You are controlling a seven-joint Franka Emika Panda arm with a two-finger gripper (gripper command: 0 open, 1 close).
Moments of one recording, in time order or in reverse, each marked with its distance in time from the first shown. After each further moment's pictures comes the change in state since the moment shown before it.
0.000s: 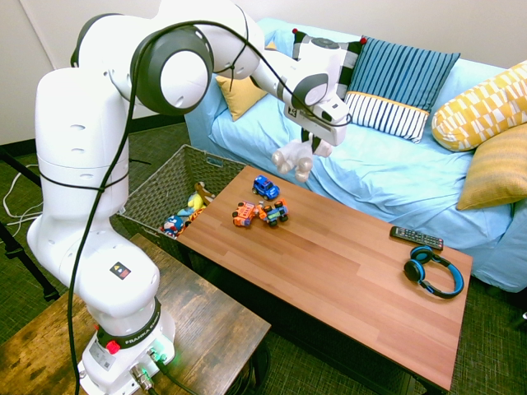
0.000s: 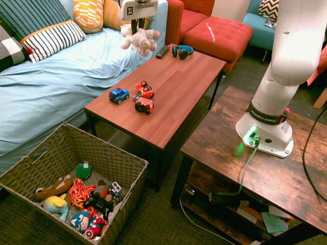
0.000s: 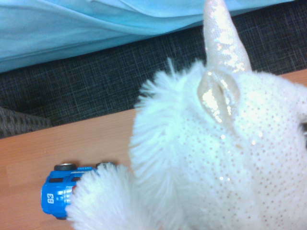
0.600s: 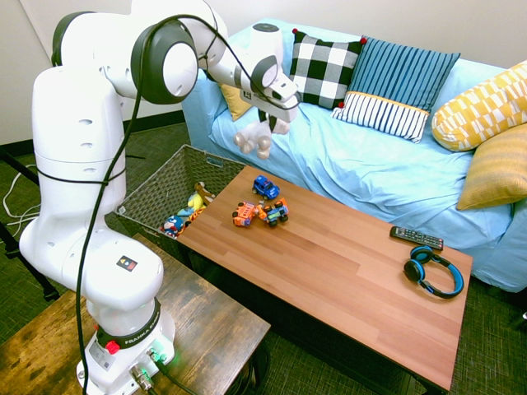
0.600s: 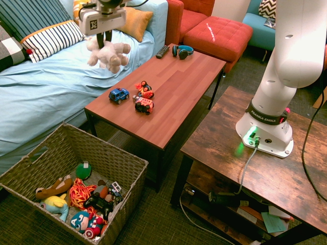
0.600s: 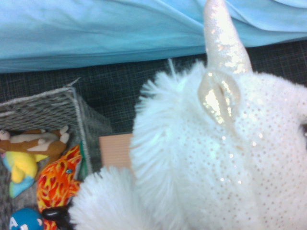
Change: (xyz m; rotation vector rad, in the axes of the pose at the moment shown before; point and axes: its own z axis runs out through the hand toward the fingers) arm -0.176 -0.137 0.026 0.031 0.031 -0.150
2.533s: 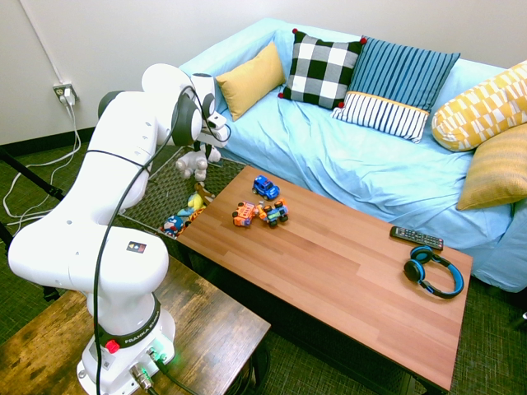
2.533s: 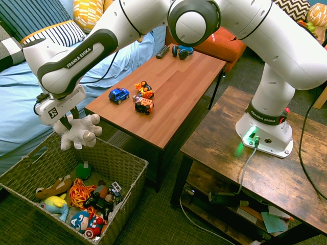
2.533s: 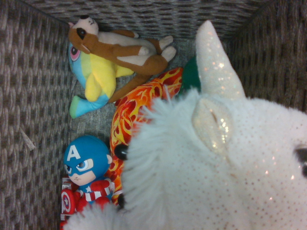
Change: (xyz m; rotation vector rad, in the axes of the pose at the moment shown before) arm -0.187 -0.130 0.212 -0.201 -0.200 -0.210
